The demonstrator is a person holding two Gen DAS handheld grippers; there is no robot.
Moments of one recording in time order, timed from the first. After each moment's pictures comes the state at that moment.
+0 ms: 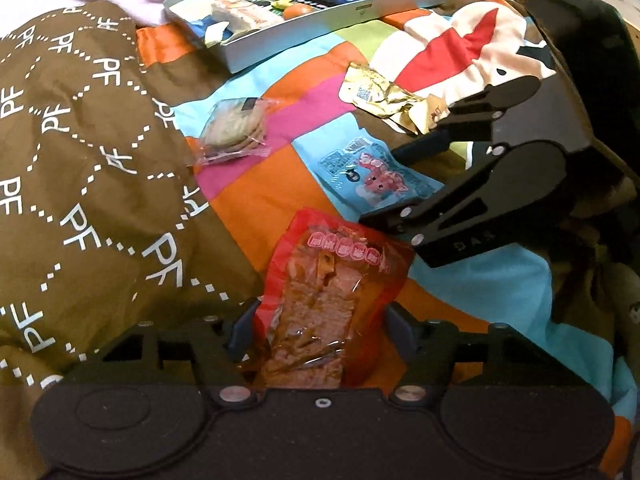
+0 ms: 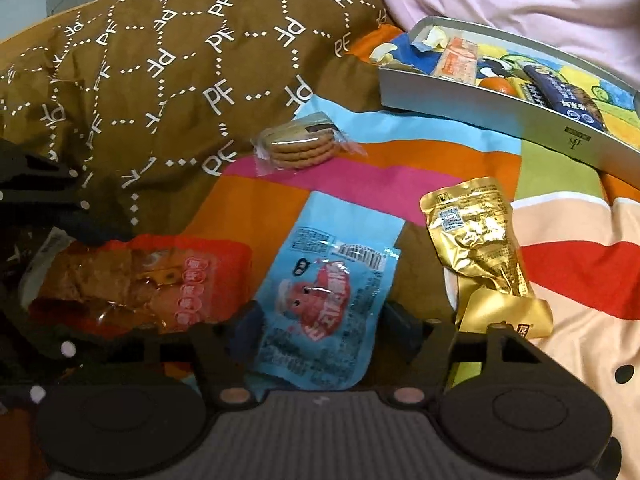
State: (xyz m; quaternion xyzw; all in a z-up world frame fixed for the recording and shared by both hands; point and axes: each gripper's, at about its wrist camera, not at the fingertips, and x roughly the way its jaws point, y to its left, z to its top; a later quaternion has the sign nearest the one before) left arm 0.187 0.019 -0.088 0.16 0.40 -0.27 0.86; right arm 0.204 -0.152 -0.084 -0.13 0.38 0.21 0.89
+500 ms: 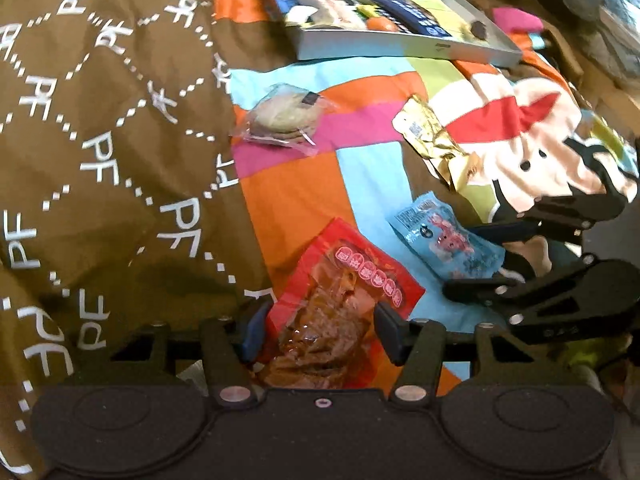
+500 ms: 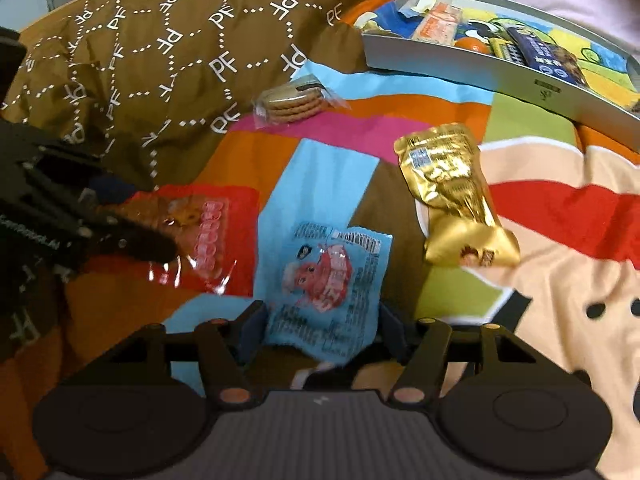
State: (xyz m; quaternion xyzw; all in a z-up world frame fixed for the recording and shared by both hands) left arm 0.200 0.033 -0.085 0.01 0.44 -0.22 0.87; right arm 0.172 -0.184 -0.073 -0.12 0.43 0.22 0.87
